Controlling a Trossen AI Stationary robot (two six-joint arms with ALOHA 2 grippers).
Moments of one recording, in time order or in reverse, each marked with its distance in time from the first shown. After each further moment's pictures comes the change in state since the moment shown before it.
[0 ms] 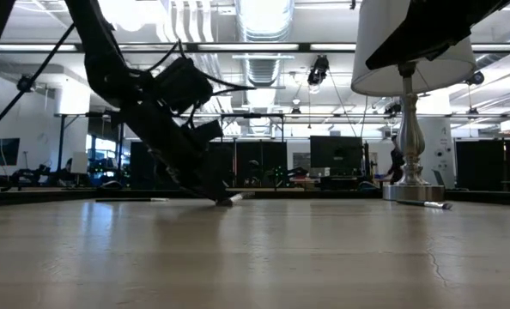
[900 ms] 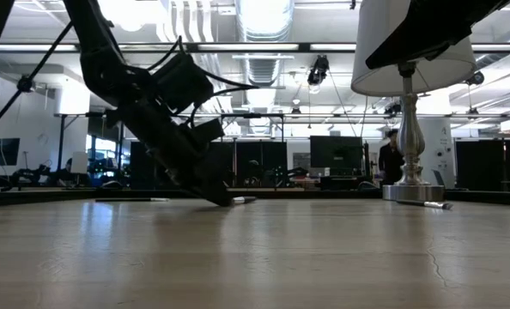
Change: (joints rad) left arm -0.052 0.010 0.002 -0.003 0.020 -0.049; right arm 0.000 0.000 0.000 0.008 -0.015 -0.008
